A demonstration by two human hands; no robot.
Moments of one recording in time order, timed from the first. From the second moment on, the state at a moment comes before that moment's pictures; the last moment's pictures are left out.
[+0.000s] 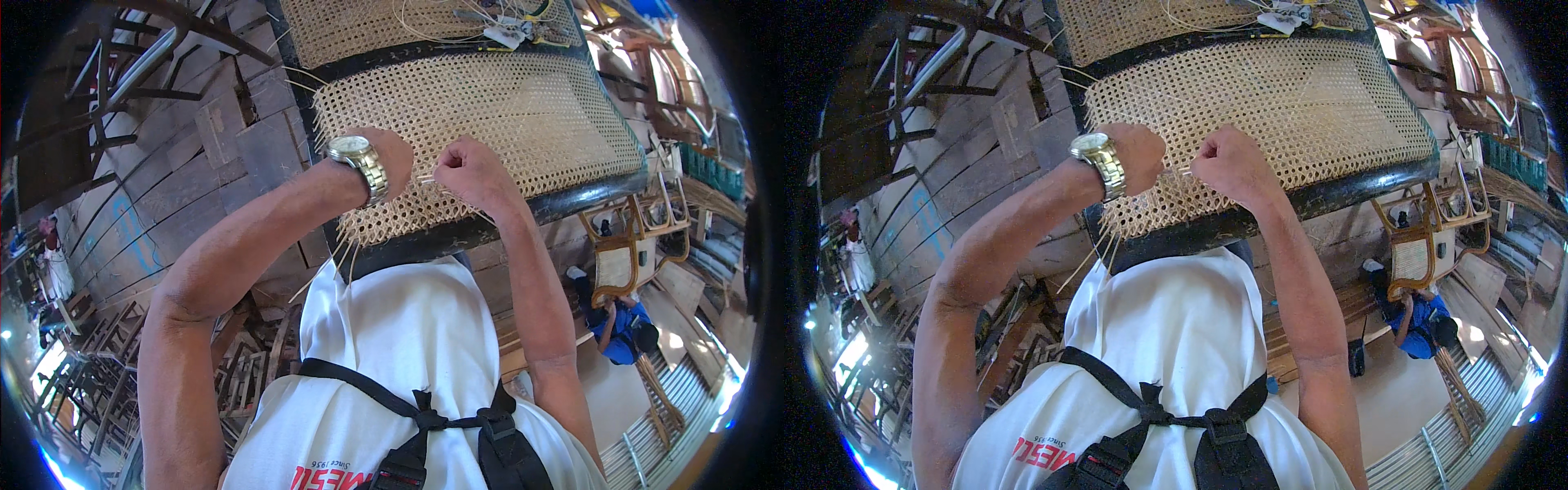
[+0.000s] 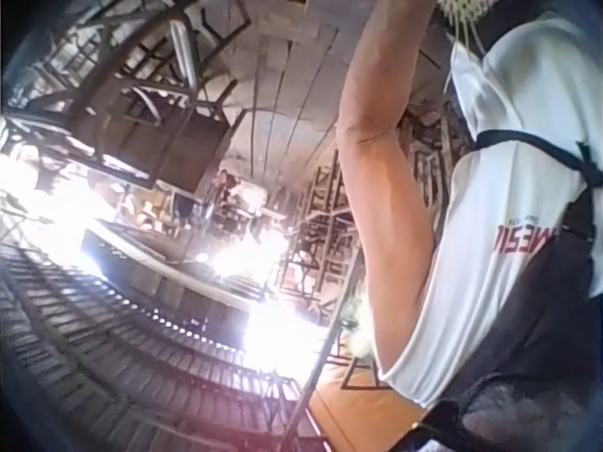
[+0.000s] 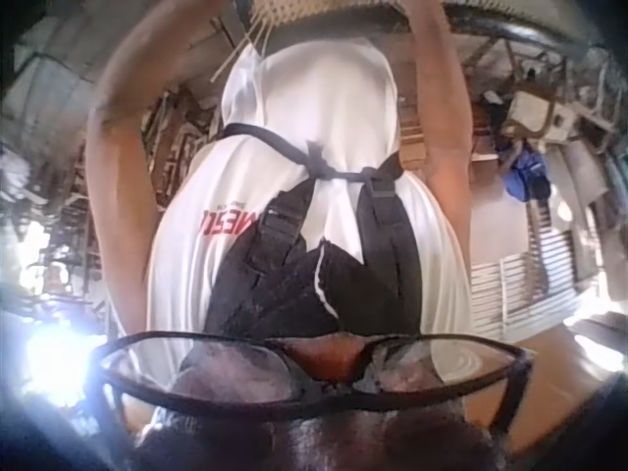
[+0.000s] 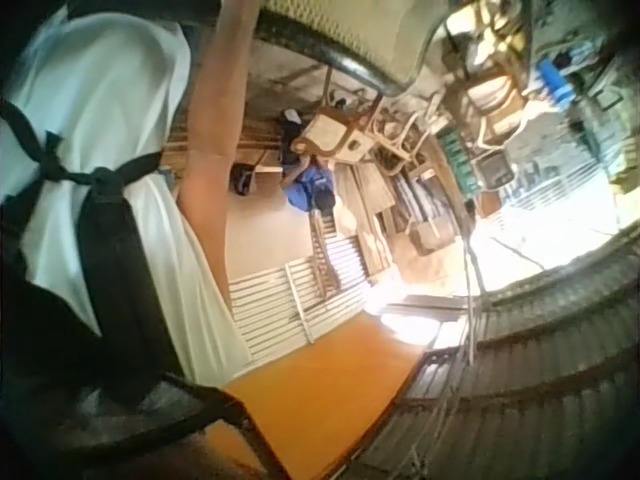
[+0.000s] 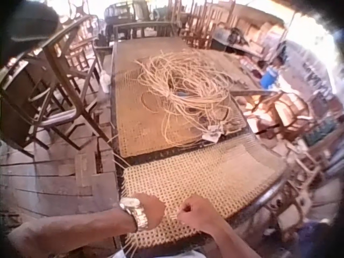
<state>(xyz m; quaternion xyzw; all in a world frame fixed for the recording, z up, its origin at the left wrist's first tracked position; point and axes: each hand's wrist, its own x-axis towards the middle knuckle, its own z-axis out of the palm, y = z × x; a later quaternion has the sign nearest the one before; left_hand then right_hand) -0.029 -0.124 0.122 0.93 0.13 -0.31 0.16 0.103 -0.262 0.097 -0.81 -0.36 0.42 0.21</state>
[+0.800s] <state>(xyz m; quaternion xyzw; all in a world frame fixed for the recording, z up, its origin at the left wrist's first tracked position) -0.043 -0.116 0.075 0.92 0.14 -0.28 0.25 0.088 -0.265 0.089 -0.78 -0.48 0.34 0.20</state>
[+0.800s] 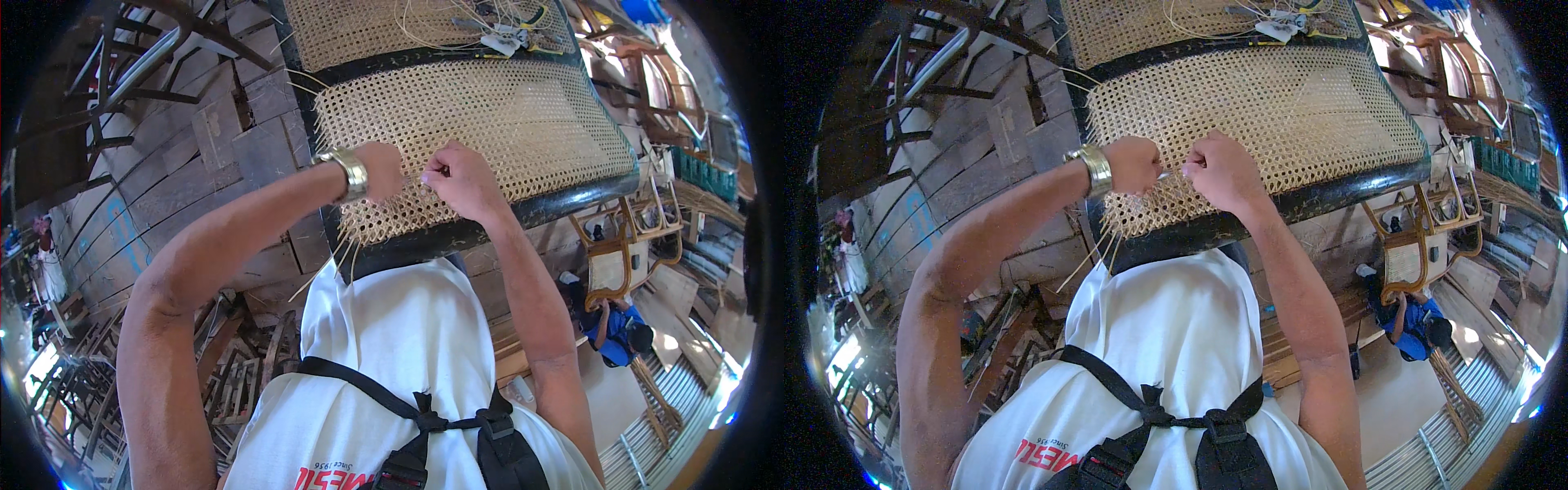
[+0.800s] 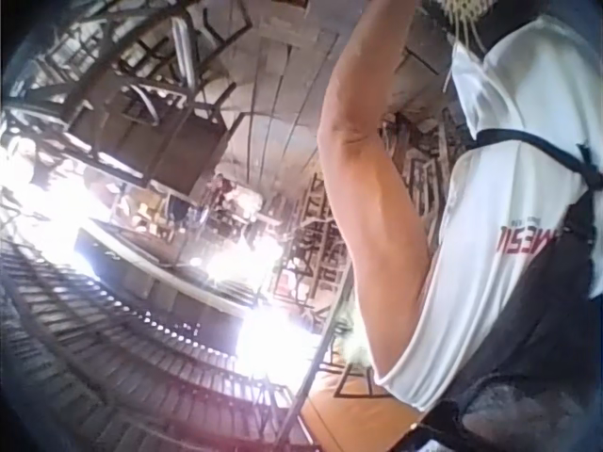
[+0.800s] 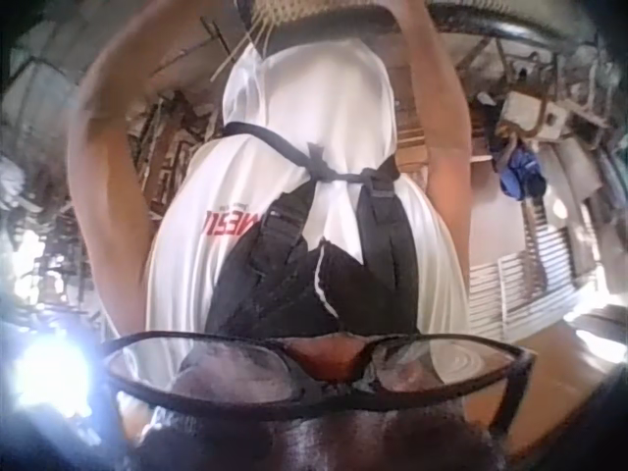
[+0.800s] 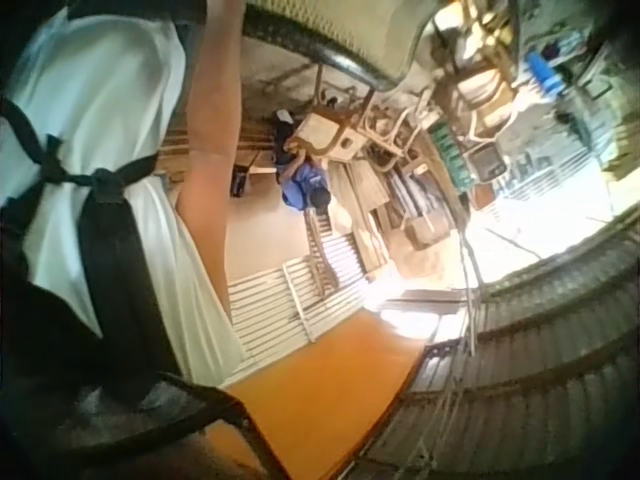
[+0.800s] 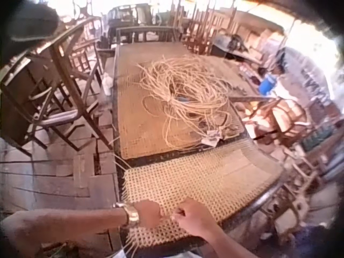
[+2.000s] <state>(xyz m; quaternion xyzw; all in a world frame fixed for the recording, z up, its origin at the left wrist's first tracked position) -0.061 -0.114 0.064 0.87 0.22 -0.15 0.40 0.062 -0.313 0.096 -0.84 -0.45 0.19 0.24</state>
